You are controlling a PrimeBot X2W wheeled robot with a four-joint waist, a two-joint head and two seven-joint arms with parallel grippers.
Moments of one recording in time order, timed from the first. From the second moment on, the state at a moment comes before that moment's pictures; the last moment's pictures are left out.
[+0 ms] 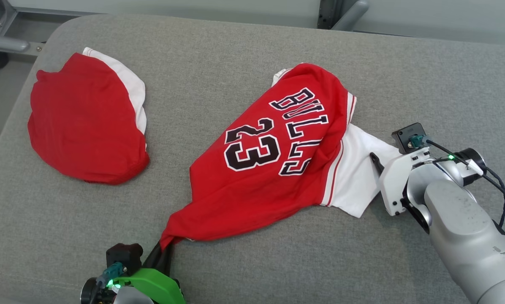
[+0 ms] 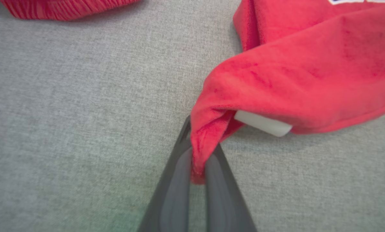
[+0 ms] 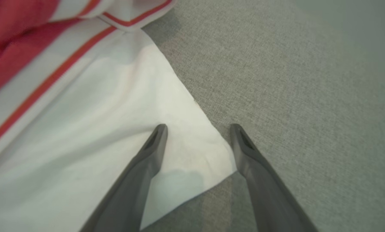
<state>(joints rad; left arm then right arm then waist) -0.15 0.08 -0.22 0.59 -0.33 -0.13 -0.18 -0.69 -0.23 0.37 0.94 0.13 0.13 0.06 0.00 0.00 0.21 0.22</state>
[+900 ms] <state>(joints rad) -0.01 0.20 -0.19 0.16 -0.43 -0.08 -0.06 -0.52 -0.31 0.29 0.49 0.76 0.13 0.18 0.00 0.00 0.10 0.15</state>
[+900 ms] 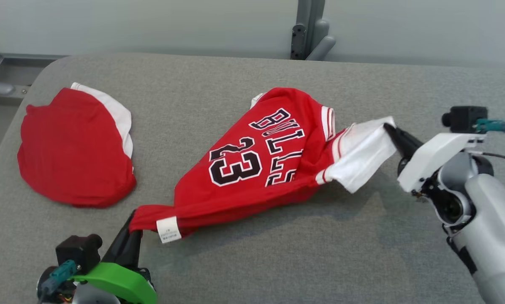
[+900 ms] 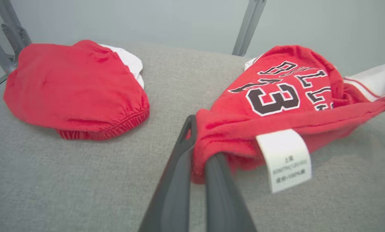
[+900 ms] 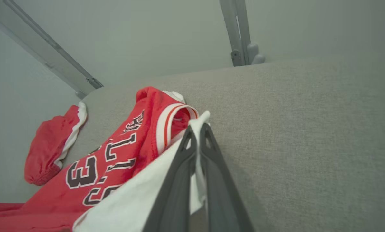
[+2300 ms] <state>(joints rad) -1.31 0.61 -0.46 0.16 -0.49 -0.13 0.34 -1.33 -0.05 -0.19 0.11 0.29 0.13 0.52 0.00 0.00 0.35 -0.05</state>
